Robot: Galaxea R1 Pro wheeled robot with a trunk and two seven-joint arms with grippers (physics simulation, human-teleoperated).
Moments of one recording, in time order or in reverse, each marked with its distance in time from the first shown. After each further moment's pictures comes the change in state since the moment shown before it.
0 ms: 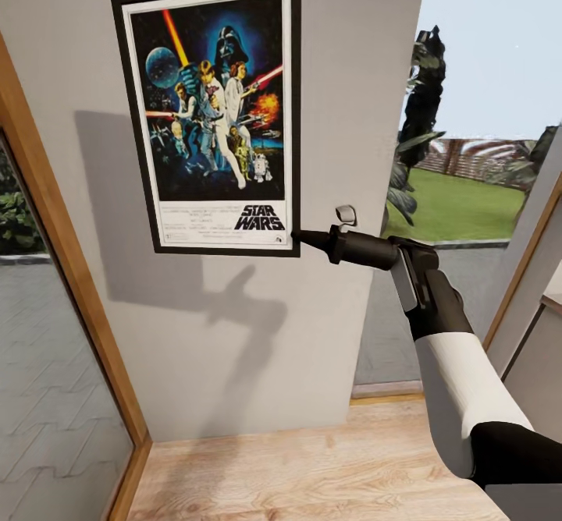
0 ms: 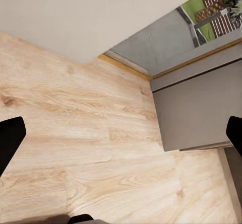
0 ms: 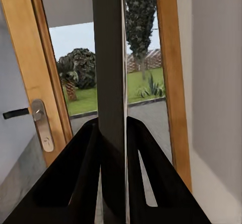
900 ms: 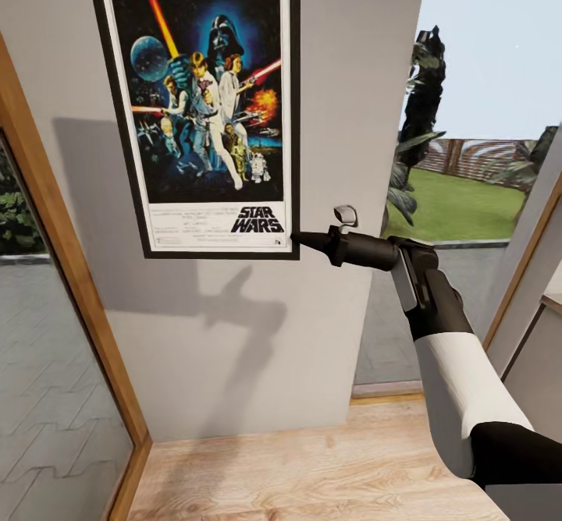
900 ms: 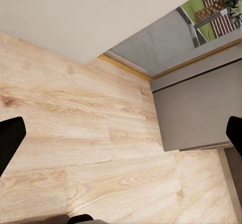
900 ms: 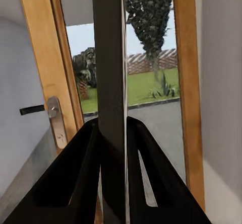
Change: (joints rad) left arm 0.000 0.000 0.000 0.000 0.000 0.000 0.000; right arm 0.000 0.000 0.004 -0.002 -0.001 -0.002 0.062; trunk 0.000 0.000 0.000
